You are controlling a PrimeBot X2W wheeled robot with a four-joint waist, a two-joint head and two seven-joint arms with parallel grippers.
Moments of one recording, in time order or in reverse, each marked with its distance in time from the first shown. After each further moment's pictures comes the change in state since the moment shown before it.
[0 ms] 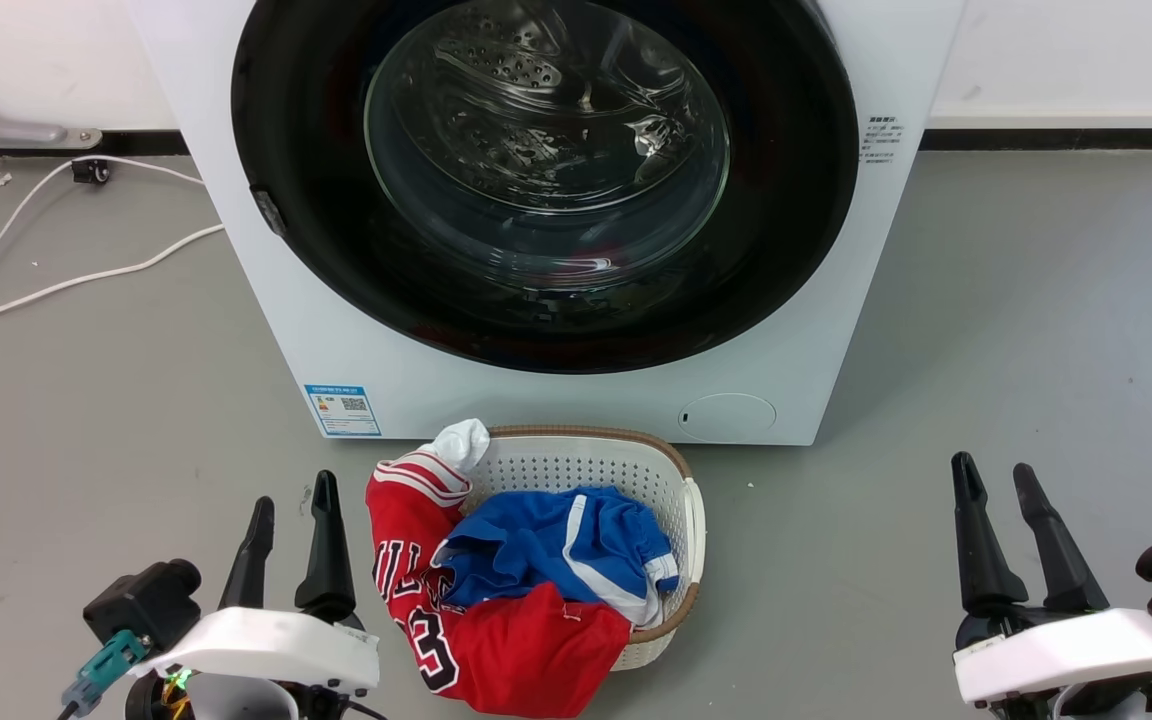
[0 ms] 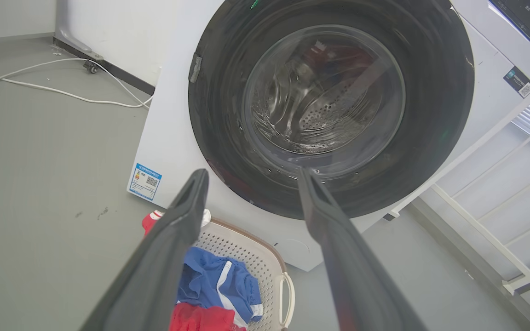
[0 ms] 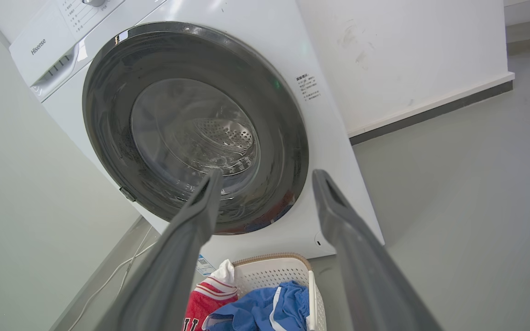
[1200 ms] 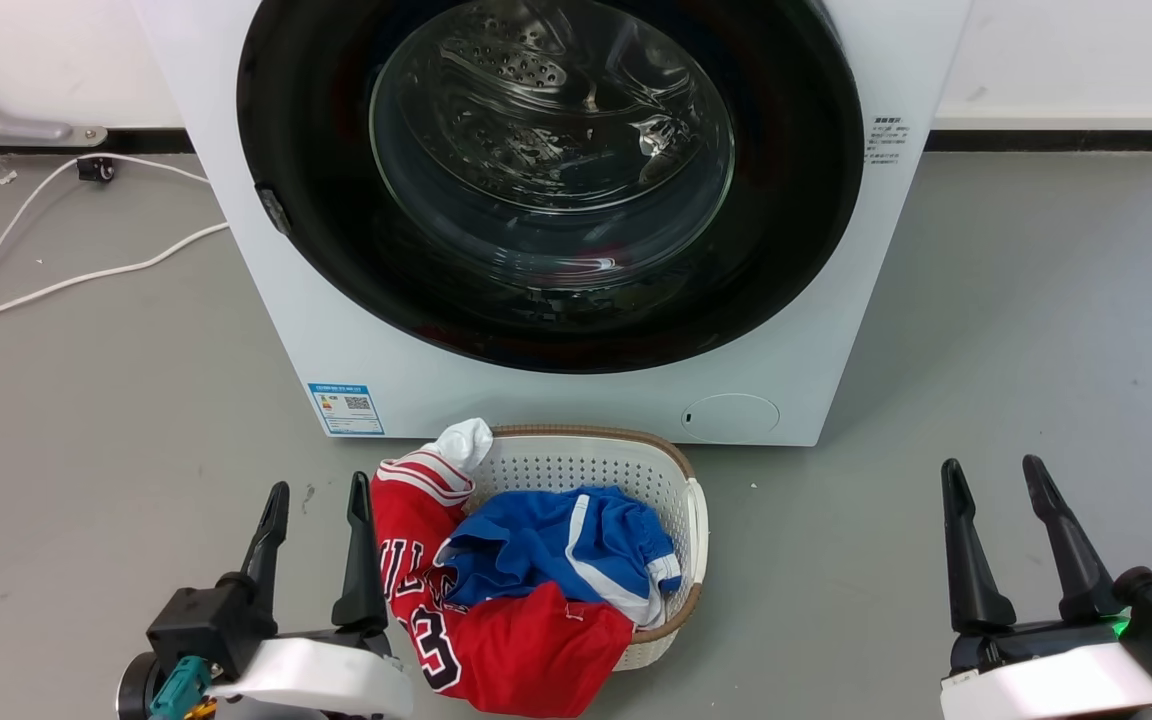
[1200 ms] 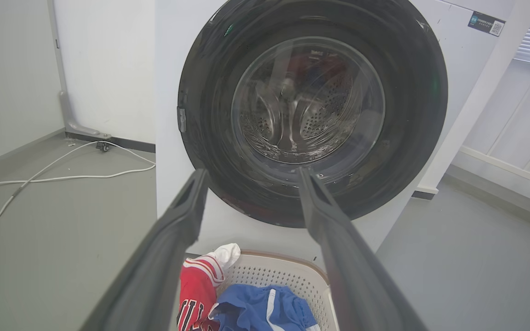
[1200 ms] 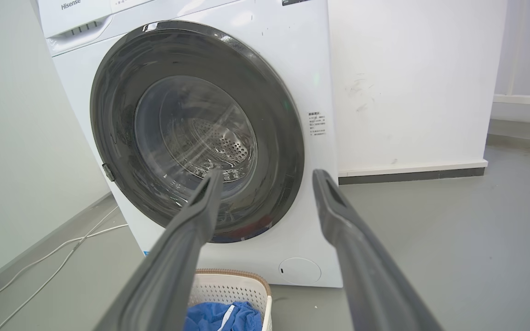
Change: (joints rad) left arm 0.040 -0.018 -0.029 -0.052 0.334 -0.028 -0.086; right arm 0.056 0.000 0.021 -0.101 -0.300 0.000 -0.086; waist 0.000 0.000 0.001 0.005
